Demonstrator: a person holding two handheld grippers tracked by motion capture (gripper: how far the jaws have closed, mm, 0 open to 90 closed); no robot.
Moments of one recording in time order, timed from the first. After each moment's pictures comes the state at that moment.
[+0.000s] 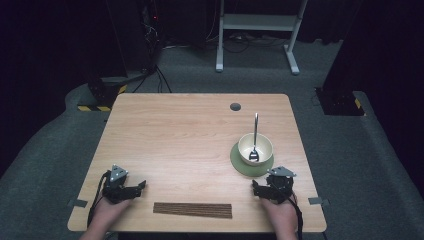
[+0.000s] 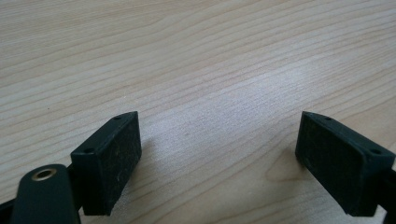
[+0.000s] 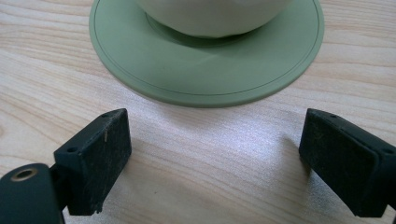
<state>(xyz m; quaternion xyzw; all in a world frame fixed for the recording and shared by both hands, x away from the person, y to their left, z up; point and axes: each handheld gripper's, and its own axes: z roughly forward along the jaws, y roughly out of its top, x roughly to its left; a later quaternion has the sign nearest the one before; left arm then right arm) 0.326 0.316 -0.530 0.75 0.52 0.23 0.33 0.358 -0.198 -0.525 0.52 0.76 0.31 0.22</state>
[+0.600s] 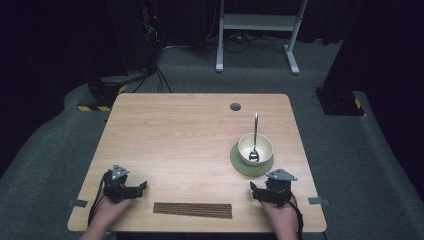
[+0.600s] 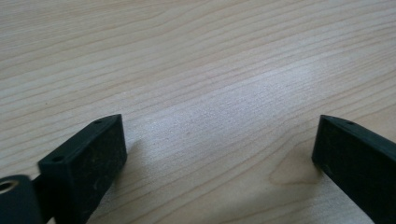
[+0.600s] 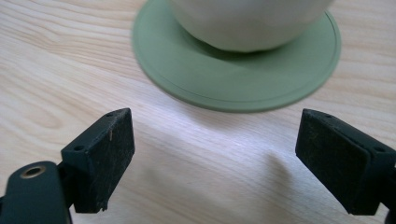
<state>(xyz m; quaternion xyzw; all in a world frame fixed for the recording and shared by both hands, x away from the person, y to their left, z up) 0.329 0.313 -0.531 0.75 0.53 0.22 0.31 0.343 -0.193 -0.515 0.49 0.77 0.34 0.21</state>
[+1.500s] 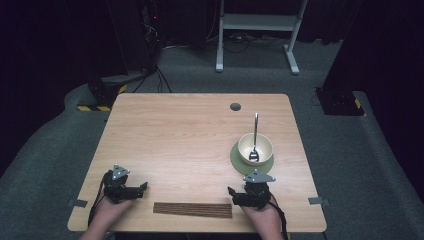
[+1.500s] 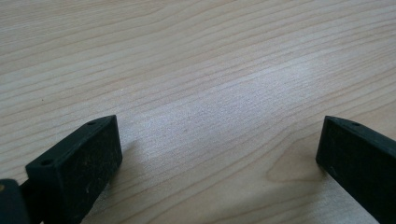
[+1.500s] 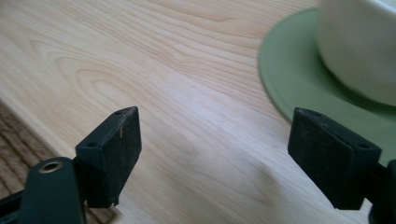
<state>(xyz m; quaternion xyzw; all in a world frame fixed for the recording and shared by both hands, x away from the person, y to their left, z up) 0.329 0.313 -0.531 0.75 0.54 0.22 0.31 0.334 -0.134 -0.508 0.41 0.81 0.38 0.16</state>
